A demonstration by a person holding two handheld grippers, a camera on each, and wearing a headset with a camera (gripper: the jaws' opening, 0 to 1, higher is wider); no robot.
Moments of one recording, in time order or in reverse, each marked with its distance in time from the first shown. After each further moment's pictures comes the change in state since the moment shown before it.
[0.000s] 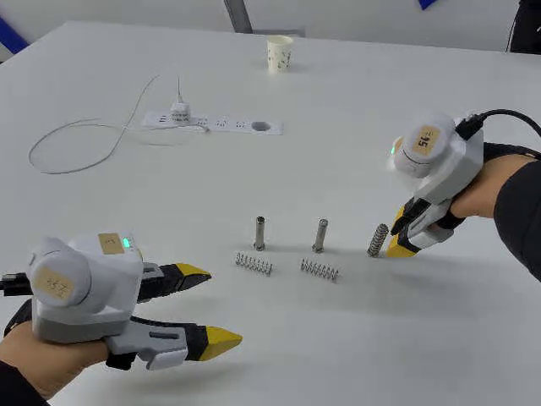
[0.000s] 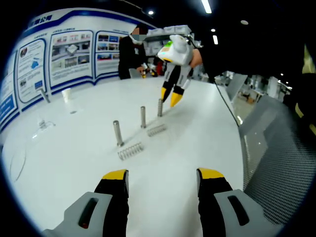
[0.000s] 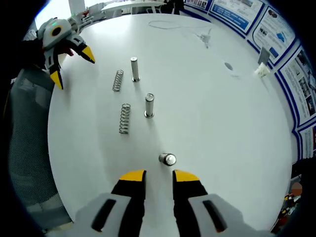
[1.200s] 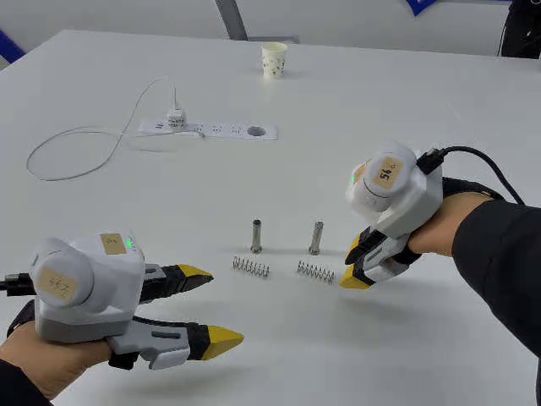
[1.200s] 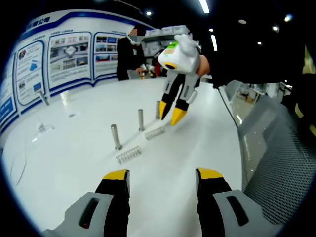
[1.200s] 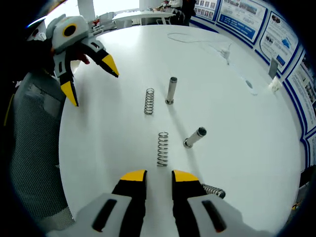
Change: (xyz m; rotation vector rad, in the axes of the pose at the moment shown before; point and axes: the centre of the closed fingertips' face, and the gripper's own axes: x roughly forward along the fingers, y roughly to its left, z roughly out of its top) left arm 0.001 -0.002 0.006 0.014 -0.003 -0.006; right arm 0.030 0.053 0.048 -0.027 -0.116 0.079
